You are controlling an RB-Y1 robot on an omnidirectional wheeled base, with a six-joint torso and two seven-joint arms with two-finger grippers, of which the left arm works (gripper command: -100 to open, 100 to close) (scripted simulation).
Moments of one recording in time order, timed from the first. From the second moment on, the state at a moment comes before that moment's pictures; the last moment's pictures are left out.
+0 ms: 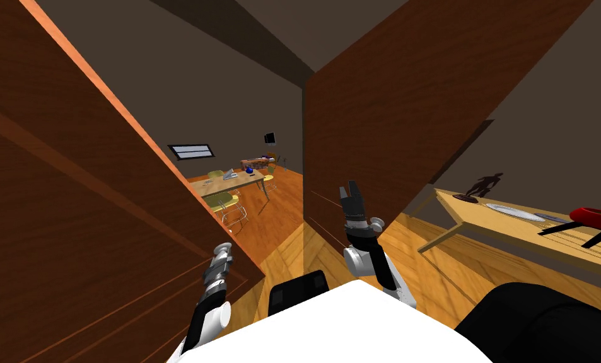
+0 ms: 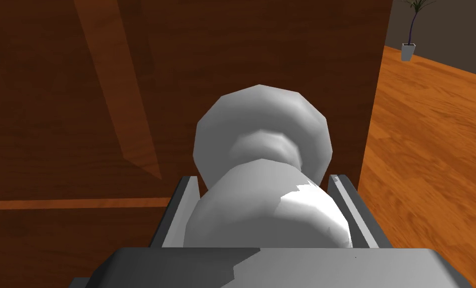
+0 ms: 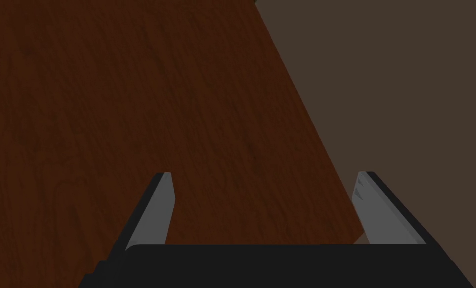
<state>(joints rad) 0.03 0.31 -0.08 -0.74 0.61 -0.84 1.45</state>
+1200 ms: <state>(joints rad) 0.07 0.36 -0.16 -0.77 0.57 -0.85 1.53</state>
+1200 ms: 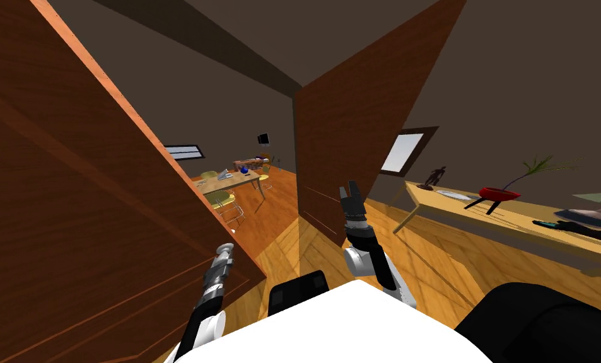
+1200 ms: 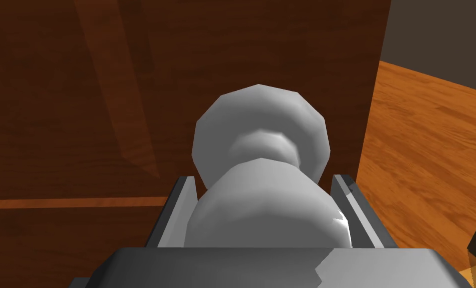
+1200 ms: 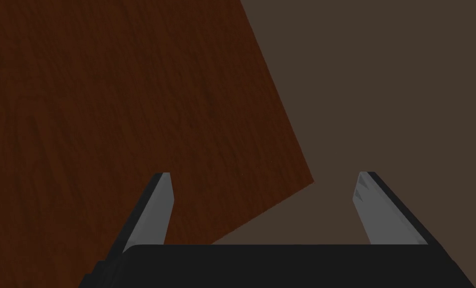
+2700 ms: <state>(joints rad) 0.15 0.48 -0.32 -0.80 0.50 -0.96 1.70</state>
